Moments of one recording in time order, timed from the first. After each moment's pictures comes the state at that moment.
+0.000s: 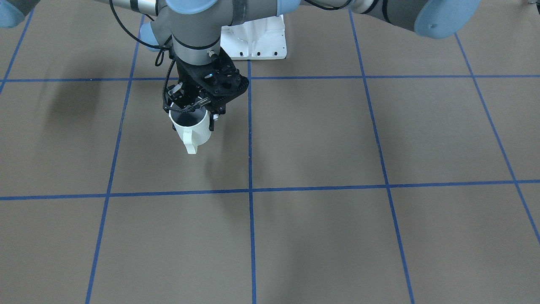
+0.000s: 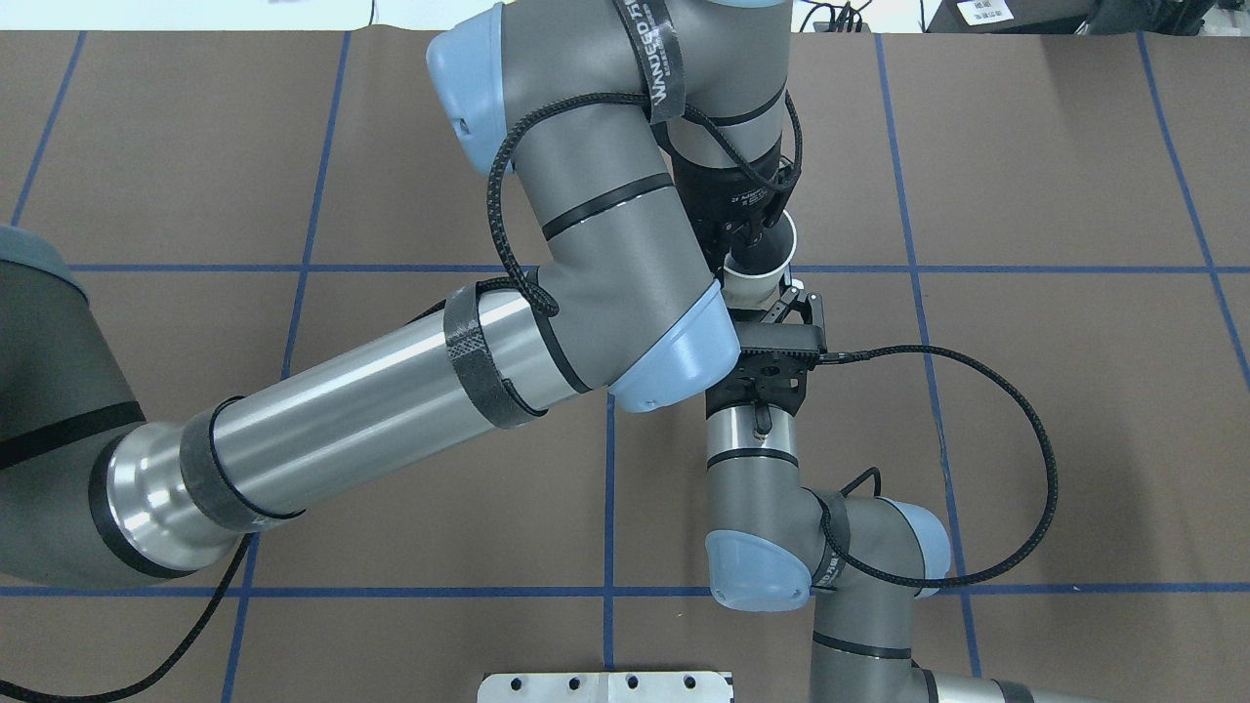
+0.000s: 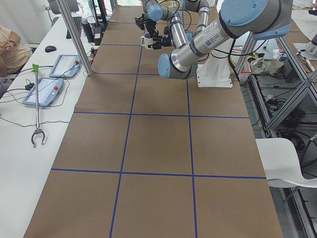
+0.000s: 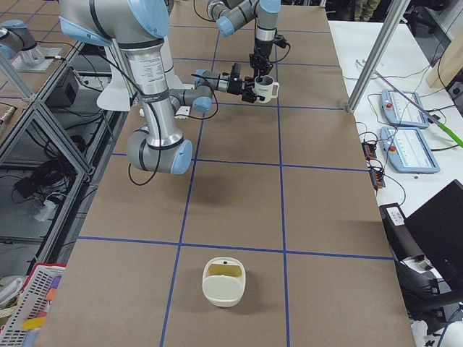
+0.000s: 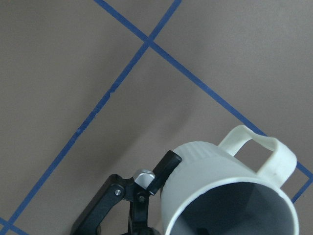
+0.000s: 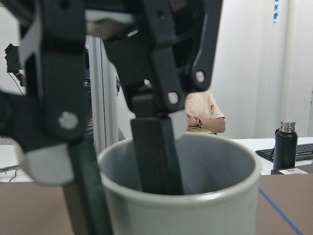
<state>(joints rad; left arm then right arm) -0.63 -2.79 -1.38 -1.37 -2.12 -1.83 0.21 -1.11 1.69 -1.12 0.33 1.32</state>
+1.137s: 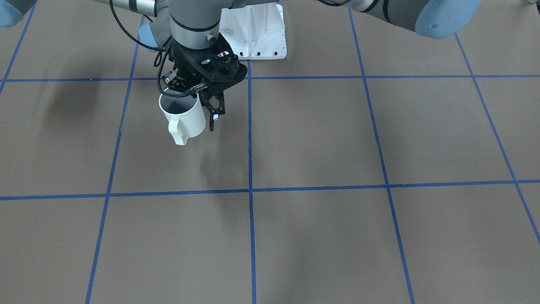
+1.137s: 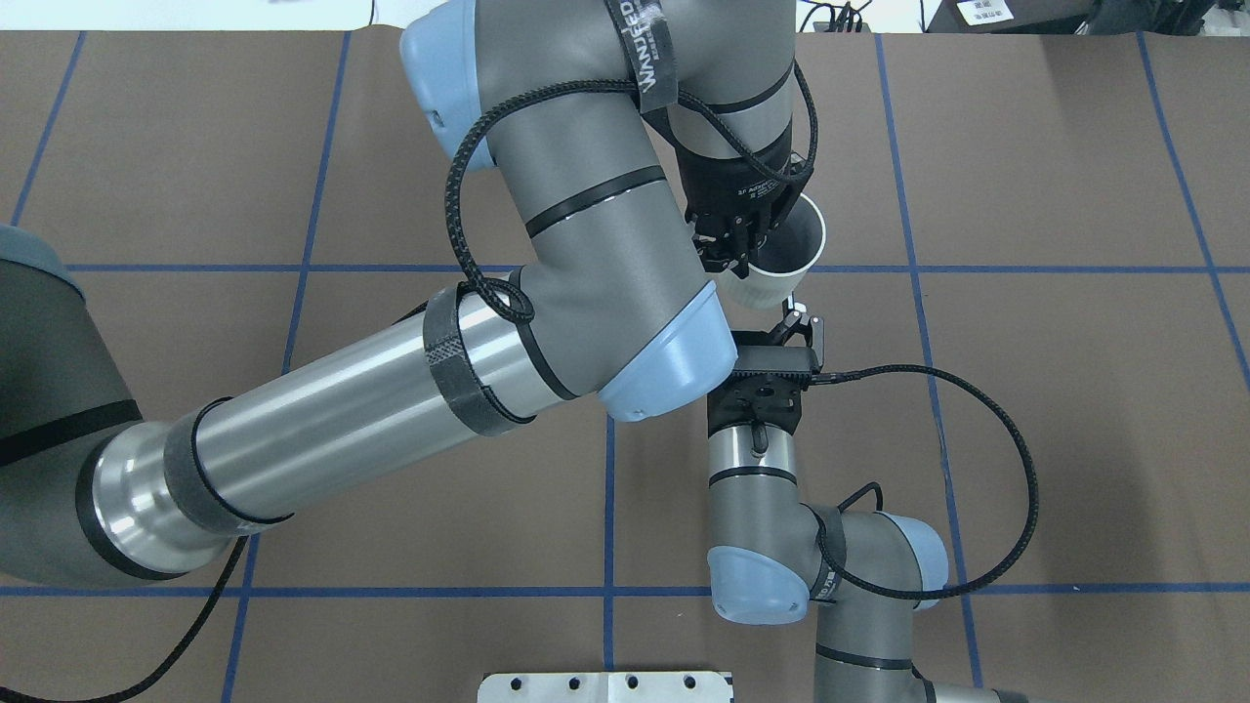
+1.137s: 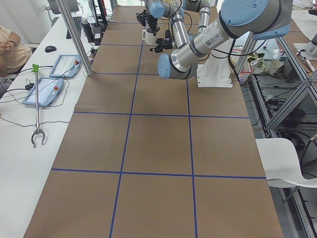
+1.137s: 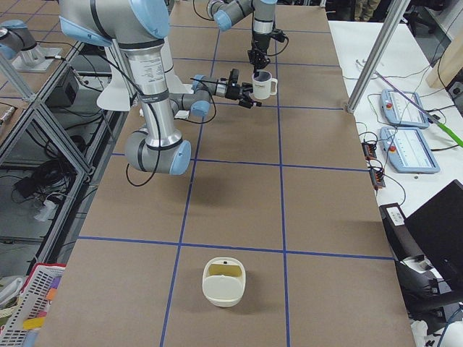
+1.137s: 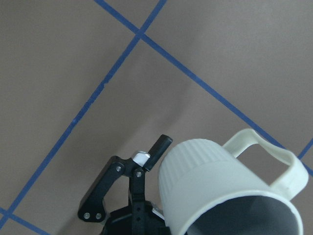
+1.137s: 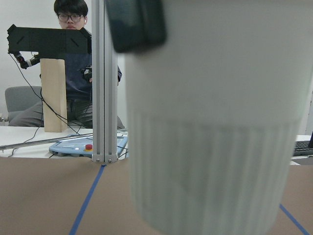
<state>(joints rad) -0.63 -2.79 -1.46 -1.37 -2.13 -1.83 0.19 -1.13 1.63 -1.12 0.33 1.32</state>
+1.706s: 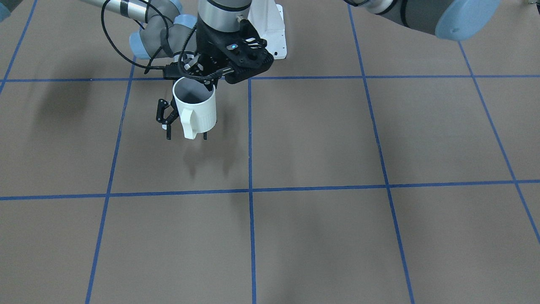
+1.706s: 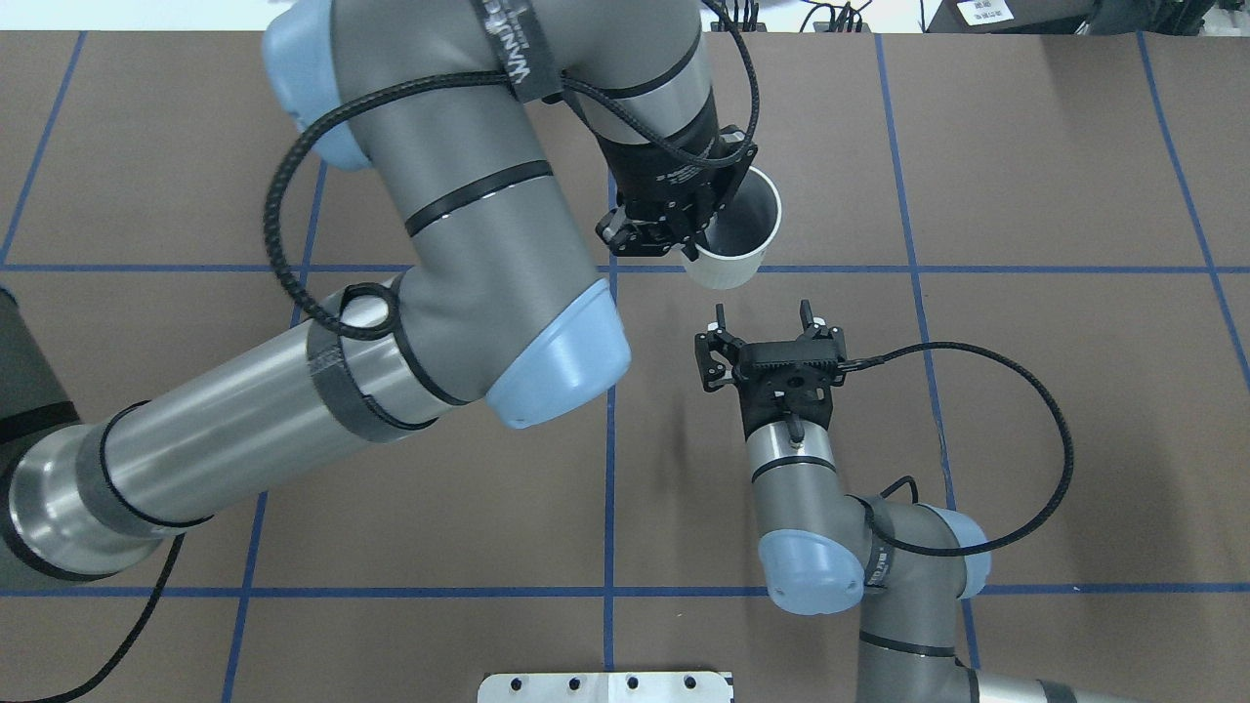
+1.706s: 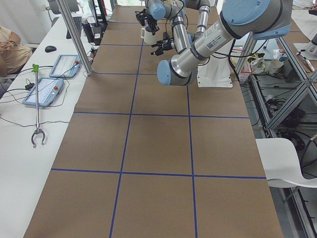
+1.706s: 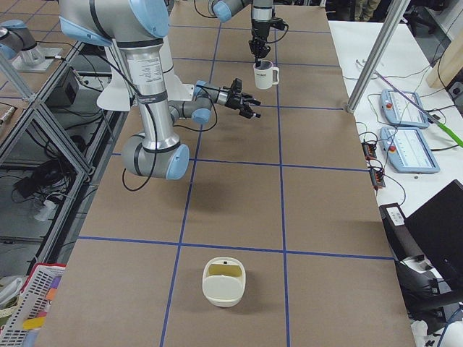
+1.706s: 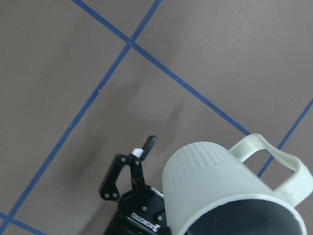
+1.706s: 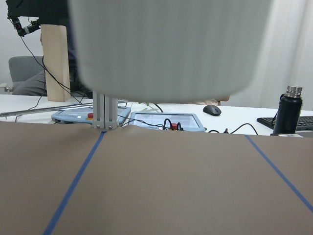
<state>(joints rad) -0.68 -2.63 -1.66 -1.37 -2.13 -1.76 0.22 -1.23 1.67 -0.99 0.55 1.18</state>
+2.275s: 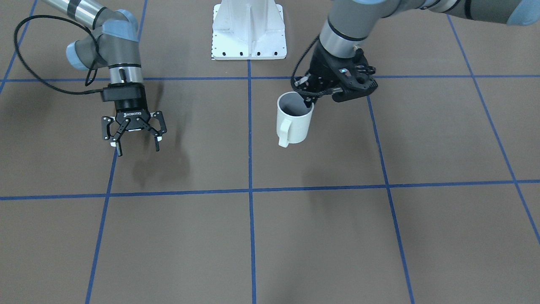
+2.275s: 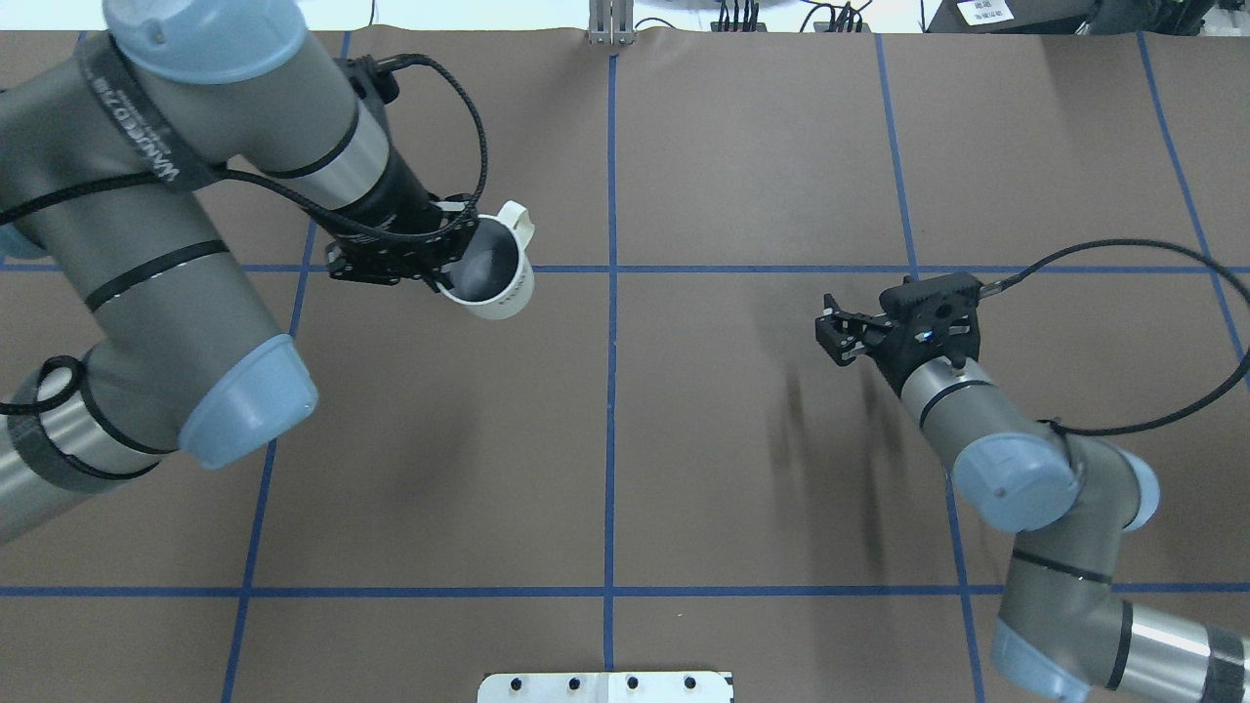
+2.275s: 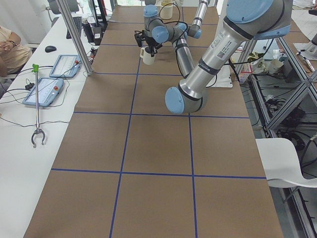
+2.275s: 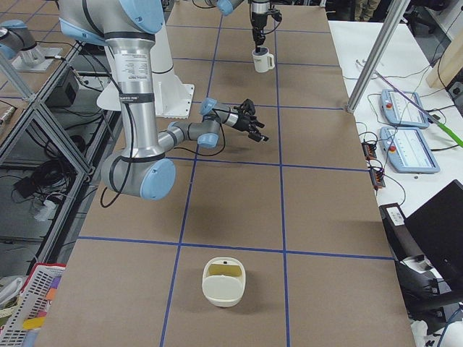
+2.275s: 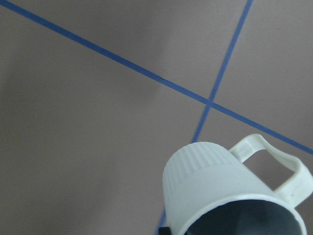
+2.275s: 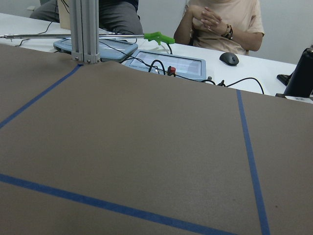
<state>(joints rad) -0.79 -2.16 -1.93 -1.39 -2.14 -1.30 0.46 -1.47 1.74 -0.70 1.04 0.95</state>
